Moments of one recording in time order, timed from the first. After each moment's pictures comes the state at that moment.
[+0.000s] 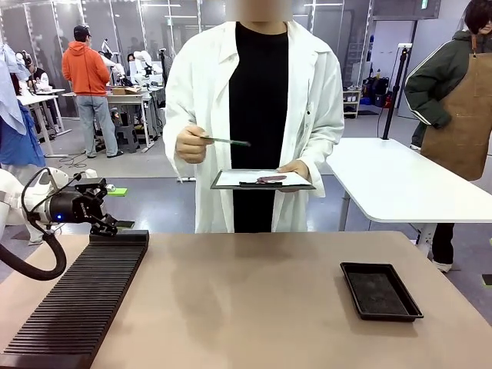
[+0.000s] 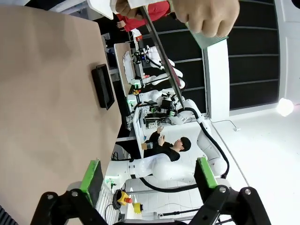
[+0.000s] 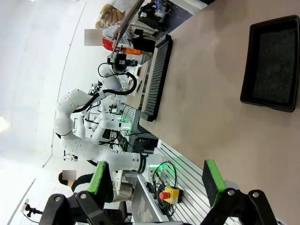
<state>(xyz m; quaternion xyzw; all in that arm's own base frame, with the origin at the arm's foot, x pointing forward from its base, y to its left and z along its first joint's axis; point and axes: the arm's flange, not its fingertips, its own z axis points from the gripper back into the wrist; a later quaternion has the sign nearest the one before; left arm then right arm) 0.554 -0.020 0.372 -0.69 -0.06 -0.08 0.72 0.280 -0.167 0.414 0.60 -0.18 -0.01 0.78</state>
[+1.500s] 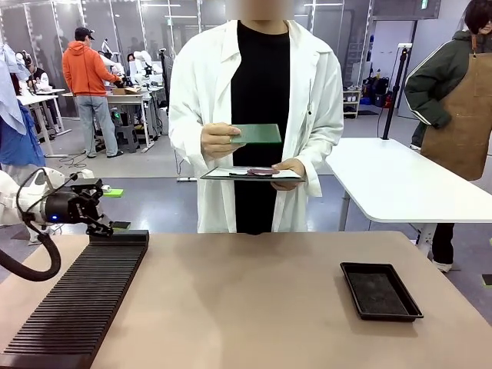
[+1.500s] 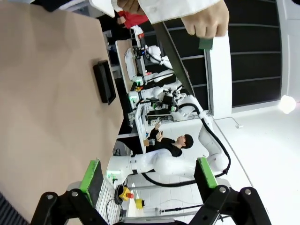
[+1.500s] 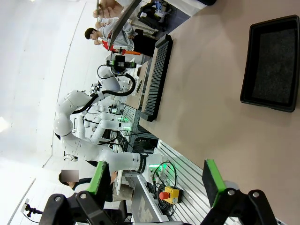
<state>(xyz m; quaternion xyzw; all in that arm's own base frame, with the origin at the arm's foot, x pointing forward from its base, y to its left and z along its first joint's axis) 0.543 -0.002 0.381 -0.68 -0.06 -0.09 0.72 0.280 -0.167 0.414 0.60 -0.18 -0.01 0.78</state>
